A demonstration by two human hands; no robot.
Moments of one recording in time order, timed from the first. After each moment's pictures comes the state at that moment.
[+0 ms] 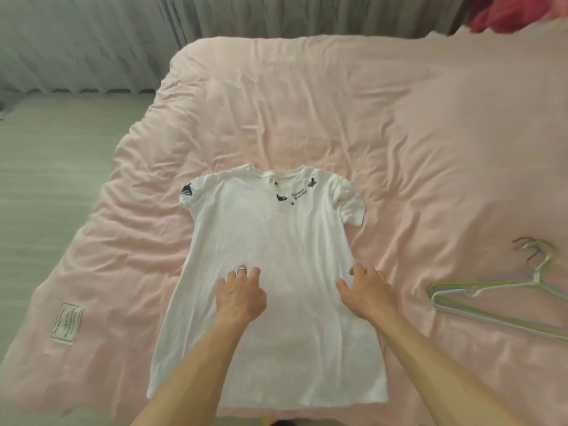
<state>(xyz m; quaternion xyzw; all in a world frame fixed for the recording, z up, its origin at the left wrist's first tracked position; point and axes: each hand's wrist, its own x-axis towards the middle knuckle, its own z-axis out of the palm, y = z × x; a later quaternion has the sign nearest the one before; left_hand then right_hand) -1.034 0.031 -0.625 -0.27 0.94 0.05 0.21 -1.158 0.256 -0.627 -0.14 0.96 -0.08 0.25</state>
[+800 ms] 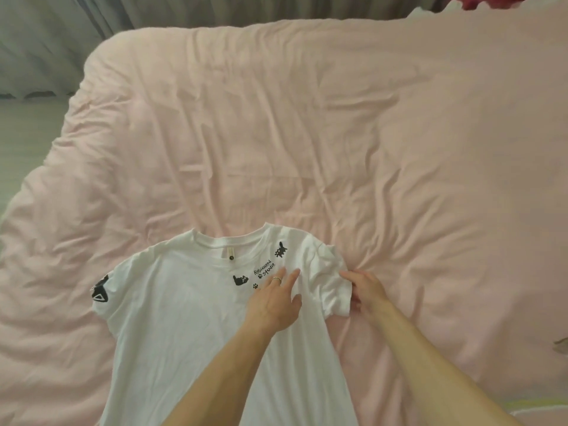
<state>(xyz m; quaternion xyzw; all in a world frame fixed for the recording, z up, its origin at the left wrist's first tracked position) -1.333 0.012 -0.688 -0.15 0.93 0.22 0.27 -1.428 0.201 -0.694 0.23 0.68 -0.59 0.37</state>
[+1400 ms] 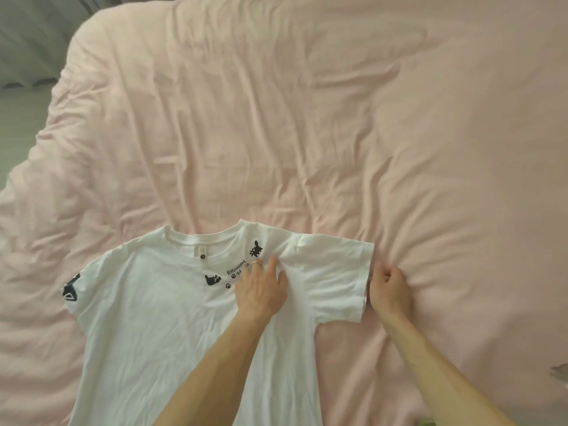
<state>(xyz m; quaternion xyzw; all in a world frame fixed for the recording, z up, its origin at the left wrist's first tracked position) -1.389 0.057 -0.706 -0.29 0.93 0.13 0.20 -1.476 0.273 -0.717 0.24 0.88 -0.37 0.20</state>
